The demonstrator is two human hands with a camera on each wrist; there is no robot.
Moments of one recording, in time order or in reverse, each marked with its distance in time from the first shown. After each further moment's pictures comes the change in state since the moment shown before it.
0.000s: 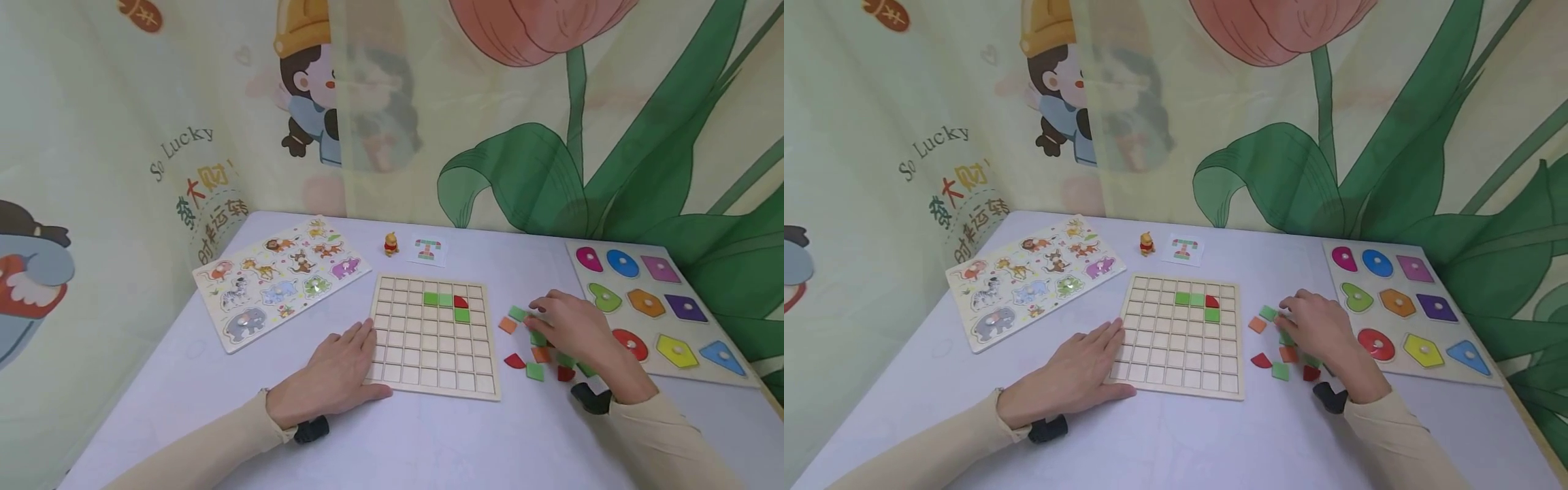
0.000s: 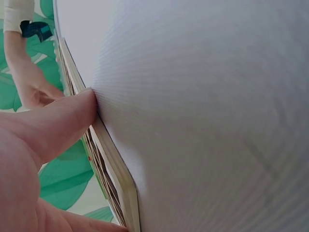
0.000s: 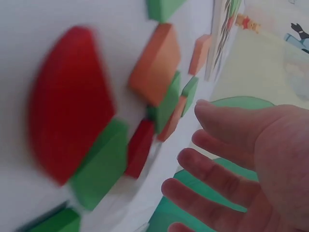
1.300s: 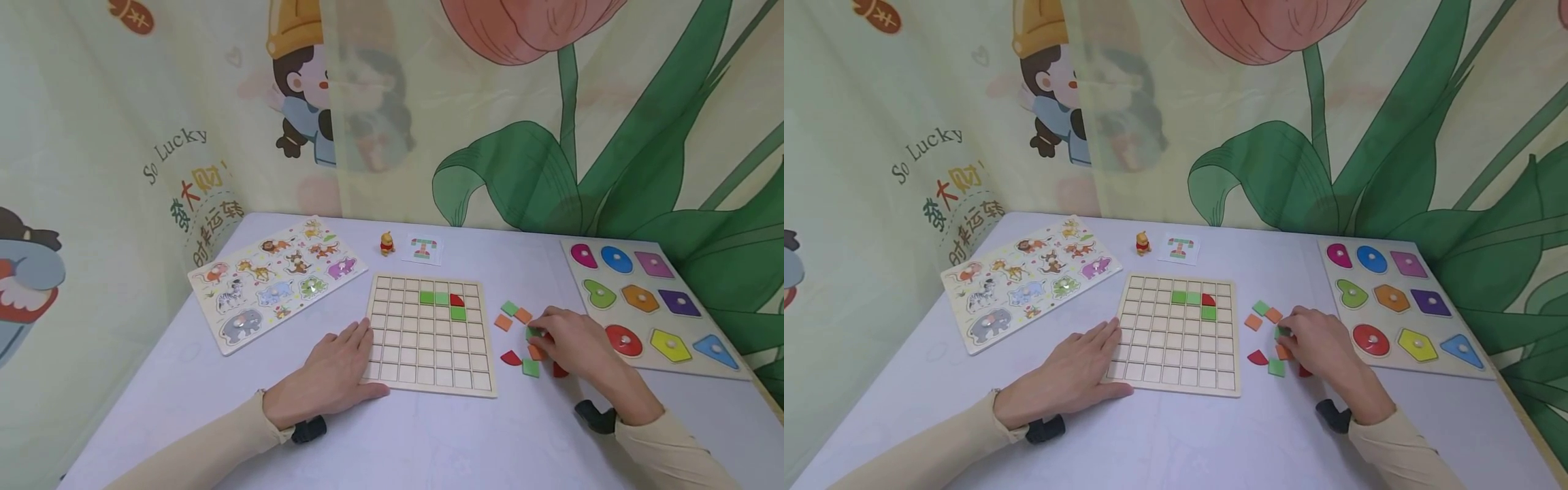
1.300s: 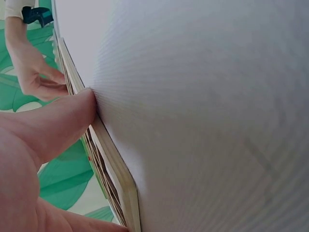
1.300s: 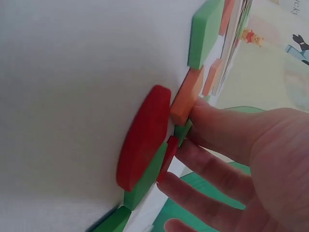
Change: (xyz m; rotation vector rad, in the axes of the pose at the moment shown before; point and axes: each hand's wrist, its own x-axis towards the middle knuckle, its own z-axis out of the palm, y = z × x) left_hand 0.000 0.001 -0.001 -0.022 -0.006 -0.011; right_hand -0.028 -0.003 0.012 -0.004 -0.001 0.019
